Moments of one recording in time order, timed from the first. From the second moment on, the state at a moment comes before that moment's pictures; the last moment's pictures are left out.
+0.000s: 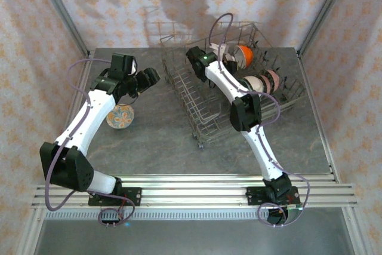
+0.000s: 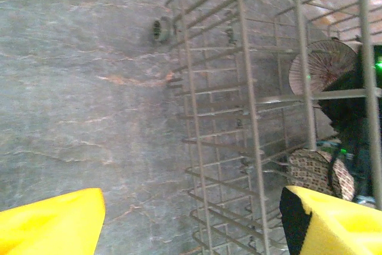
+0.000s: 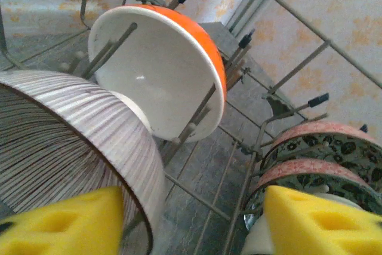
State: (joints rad) left arm -0.15 1.41 1.29 -0.69 0.19 -0.75; right arm 0.53 2.60 2.56 -1.22 1.14 0.73
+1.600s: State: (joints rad) left arm -0.05 1.84 1.31 -0.90 -0.08 -0.70; right arm 0.46 1.97 1.93 -0.90 0.60 0.27
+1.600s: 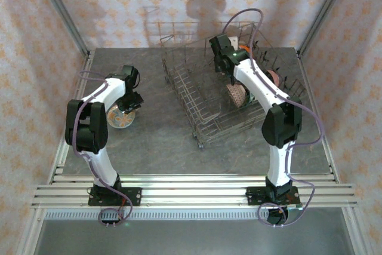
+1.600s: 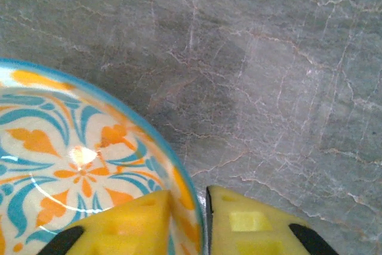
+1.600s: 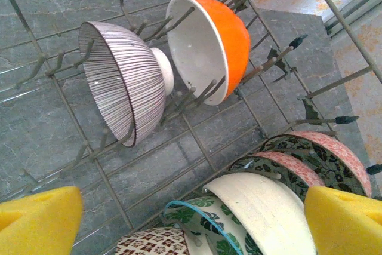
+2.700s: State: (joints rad) left arm -0.14 1.49 1.29 -0.90 -0.05 -0.83; right arm 0.45 1.90 1.87 -0.88 0.46 0.30
